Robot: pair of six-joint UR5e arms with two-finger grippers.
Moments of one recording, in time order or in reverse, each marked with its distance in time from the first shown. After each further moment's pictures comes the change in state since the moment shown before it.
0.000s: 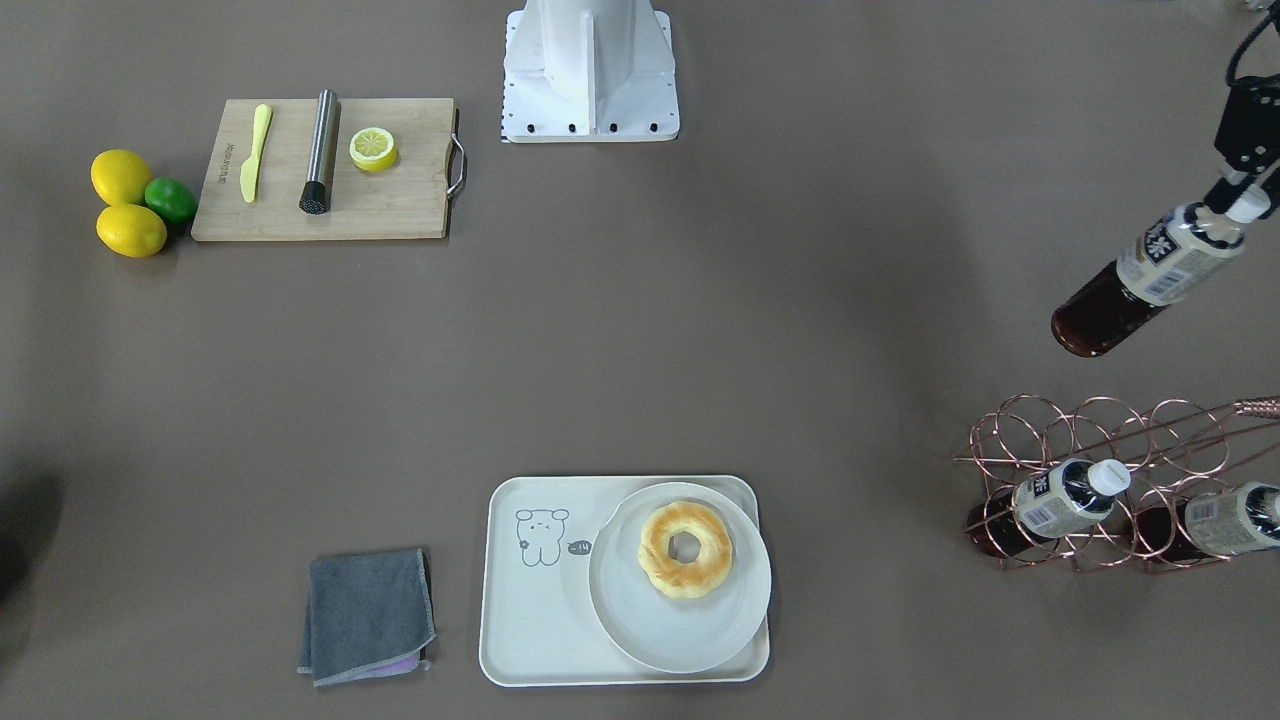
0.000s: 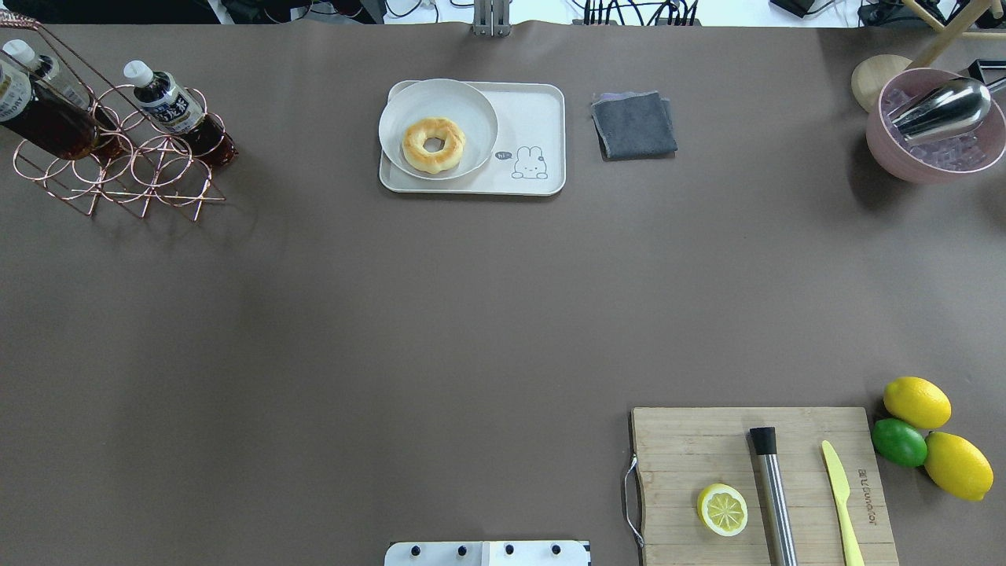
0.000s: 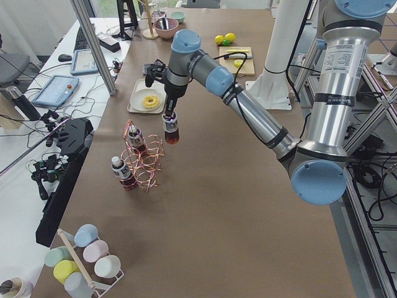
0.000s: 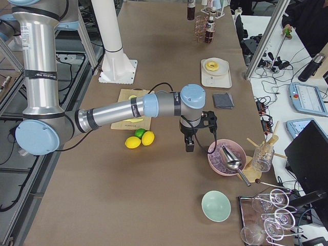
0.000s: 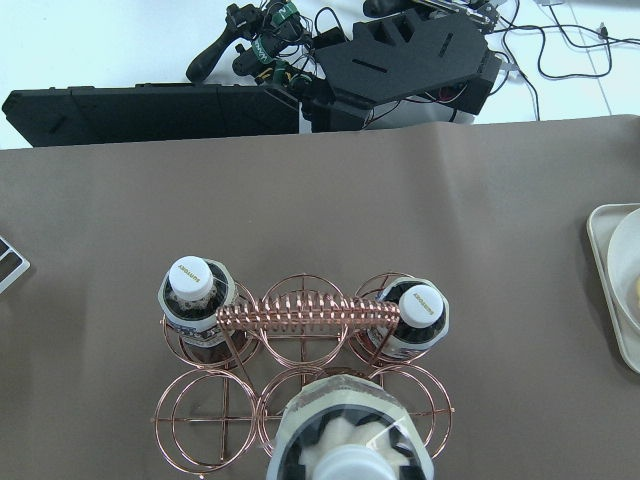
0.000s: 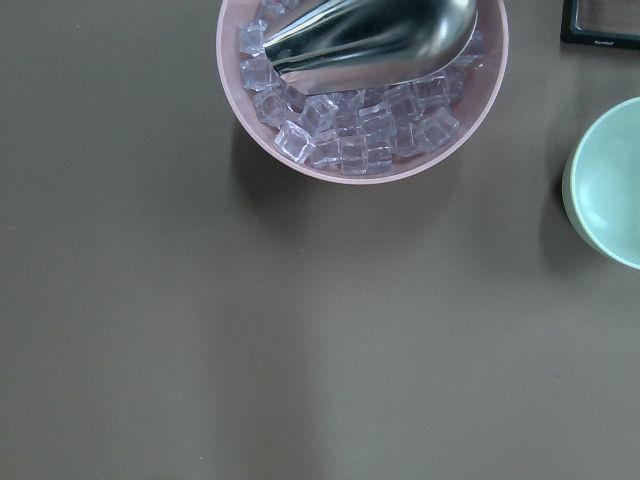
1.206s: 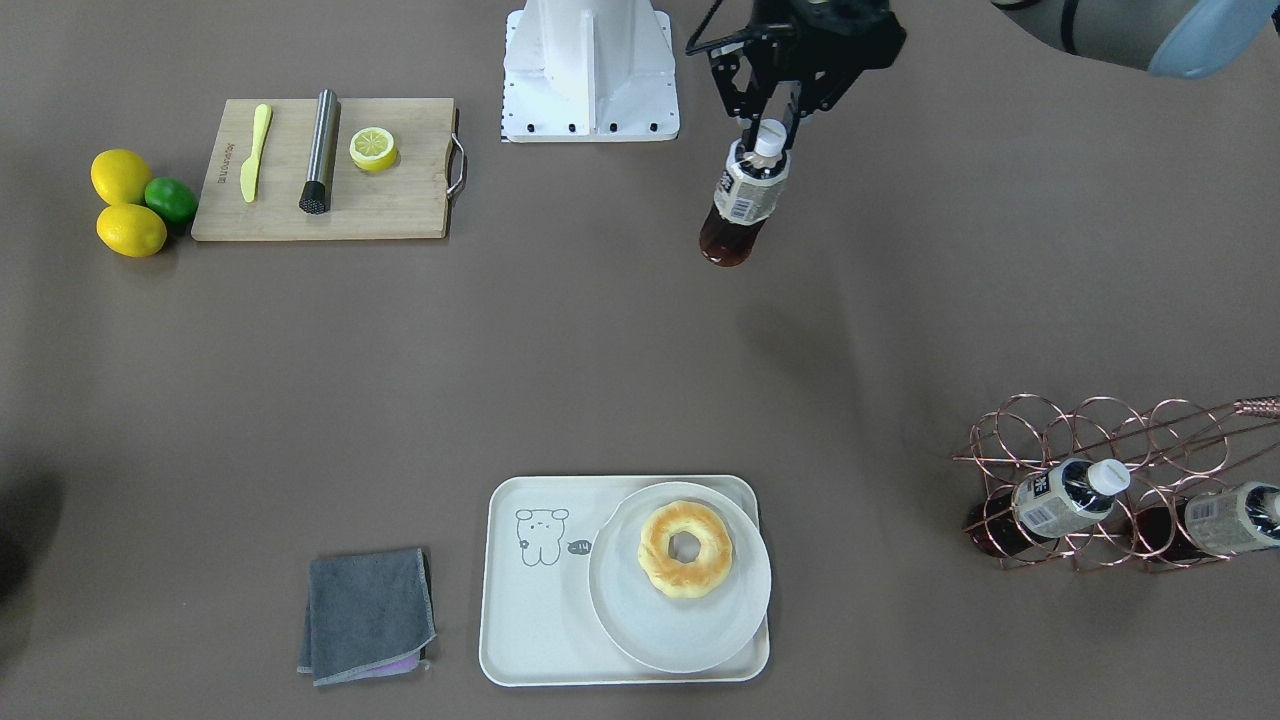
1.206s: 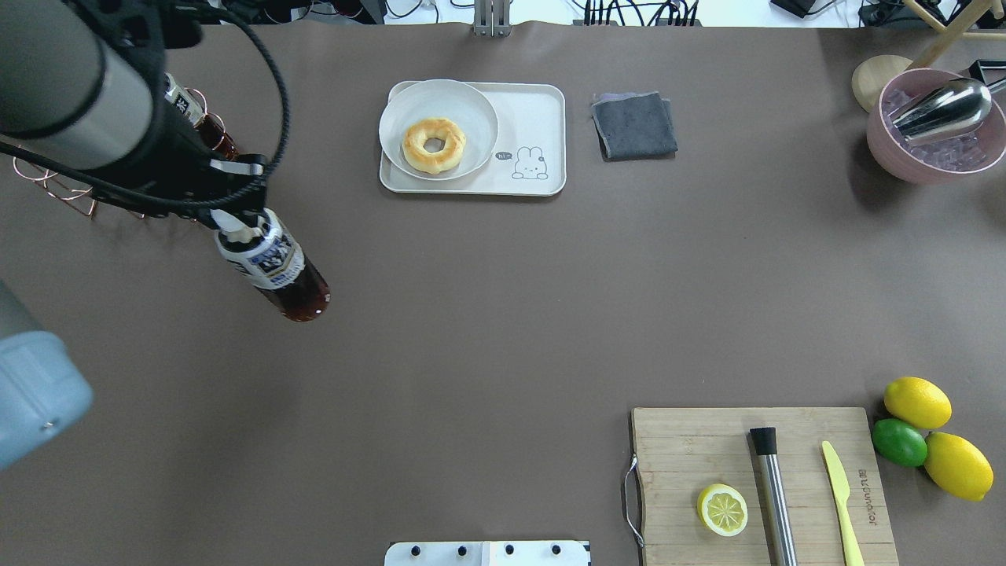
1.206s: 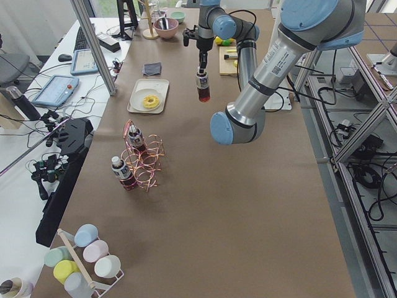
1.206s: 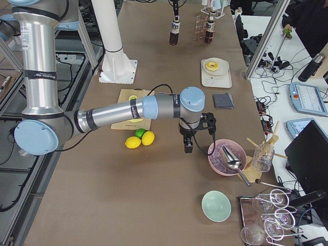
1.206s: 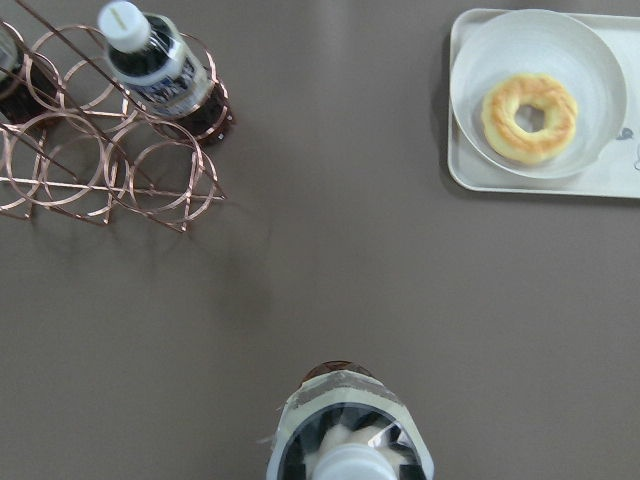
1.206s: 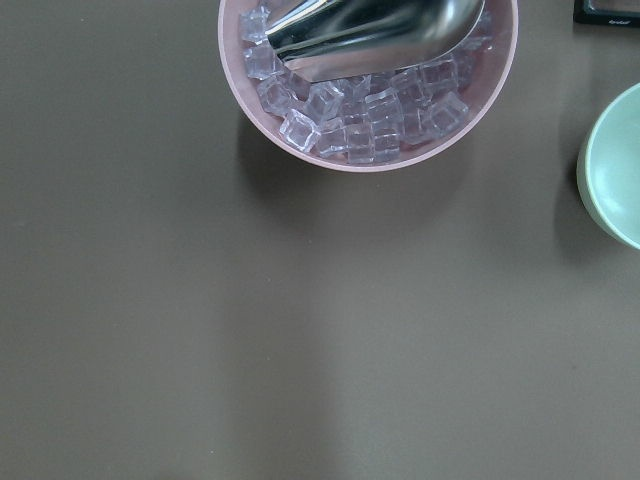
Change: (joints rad) left arm 0.679 -0.619 0.004 0.503 0.375 -0.683; right arm 0.001 -0.005 -0.012 0.003 0.033 0.001
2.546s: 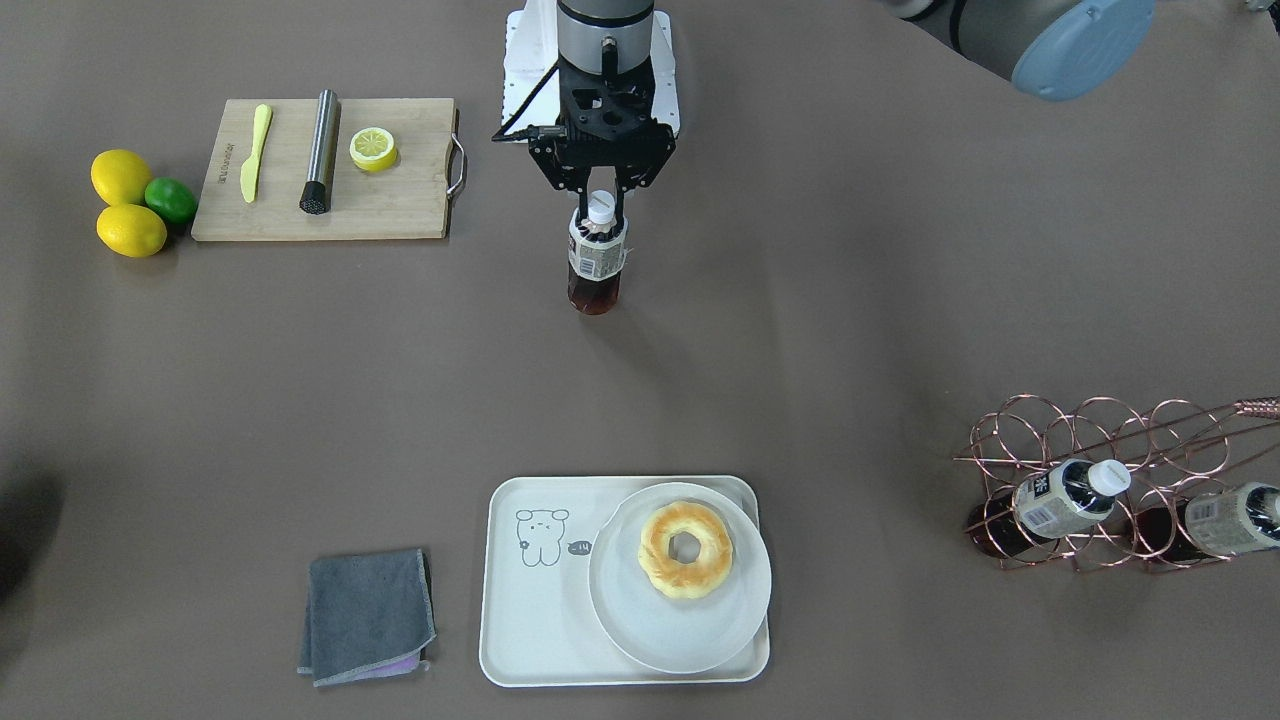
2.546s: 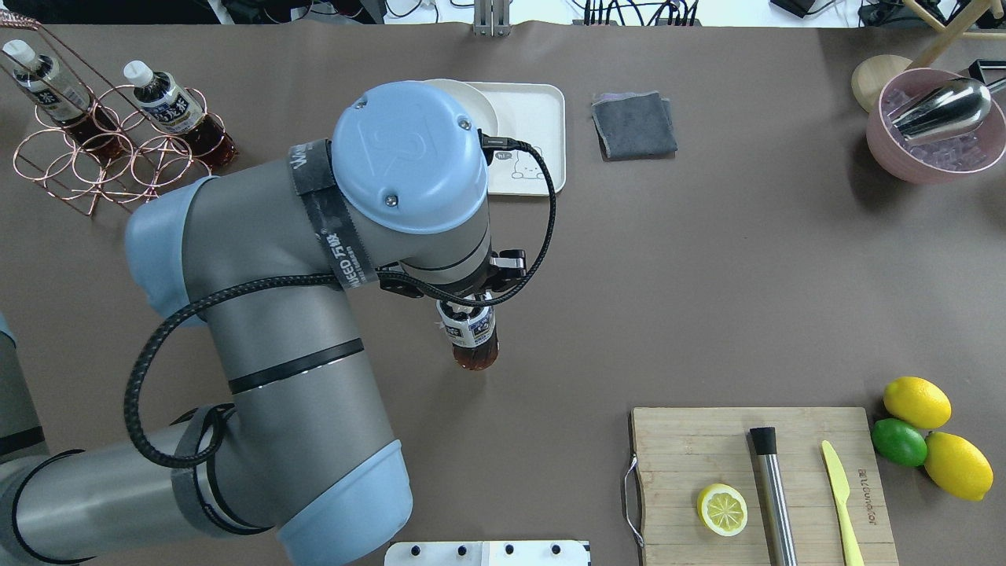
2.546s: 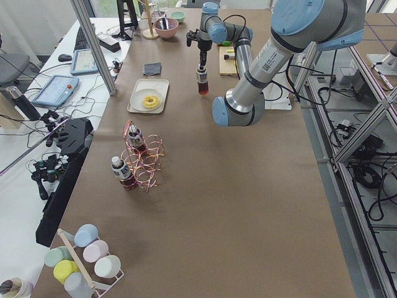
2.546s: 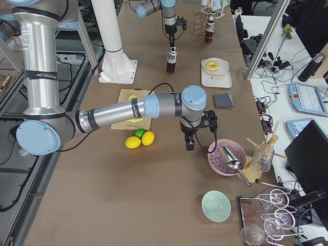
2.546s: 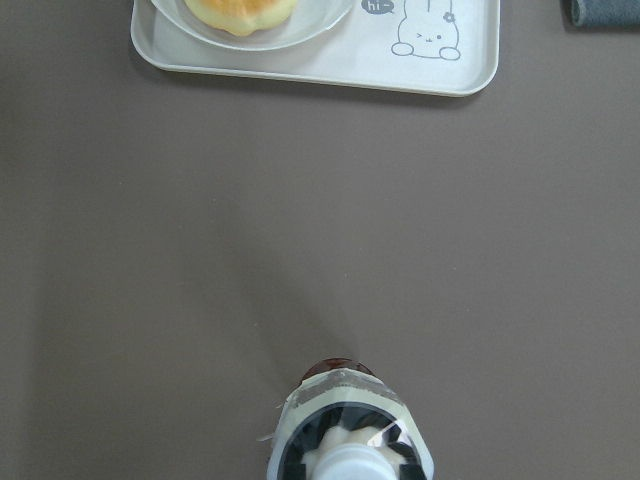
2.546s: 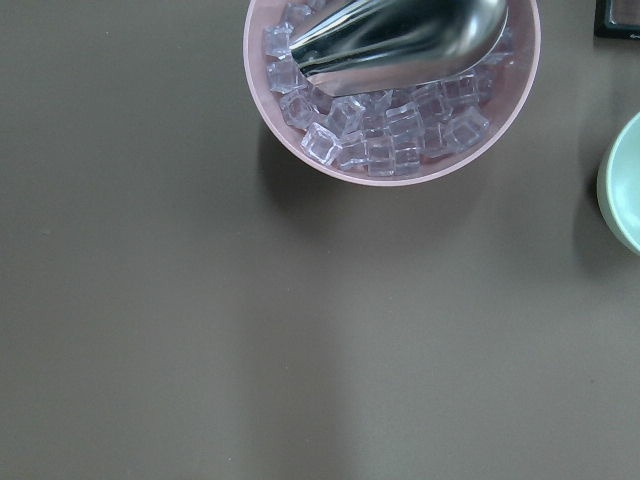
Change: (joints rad) left arm 0.158 -0.170 0.368 -0.263 0.124 -0.095; right arm 0.000 0.016 0.000 -0.002 0.015 0.000
